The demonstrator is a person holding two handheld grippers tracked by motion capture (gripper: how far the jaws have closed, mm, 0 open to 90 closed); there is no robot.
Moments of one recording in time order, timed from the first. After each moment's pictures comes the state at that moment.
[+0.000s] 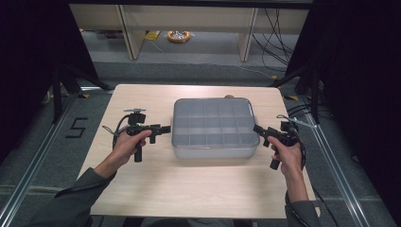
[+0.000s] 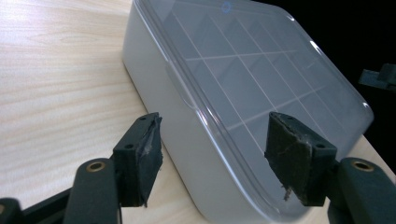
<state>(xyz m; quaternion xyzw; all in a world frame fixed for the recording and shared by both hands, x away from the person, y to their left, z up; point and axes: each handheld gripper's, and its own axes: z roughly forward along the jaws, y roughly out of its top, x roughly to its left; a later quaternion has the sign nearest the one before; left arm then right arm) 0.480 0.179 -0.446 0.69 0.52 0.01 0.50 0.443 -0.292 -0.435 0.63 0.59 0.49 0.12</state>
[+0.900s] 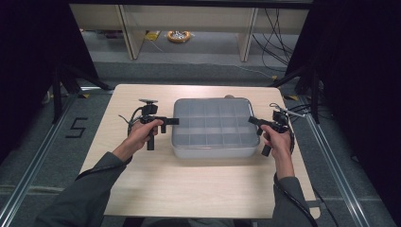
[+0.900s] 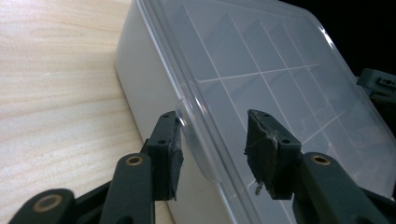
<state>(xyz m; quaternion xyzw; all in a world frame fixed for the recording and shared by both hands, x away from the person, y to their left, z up) 0.529 0.155 -0.460 0.69 0.54 -0.03 0.47 0.498 -0.287 -0.455 0.67 0.56 0.48 0.06</state>
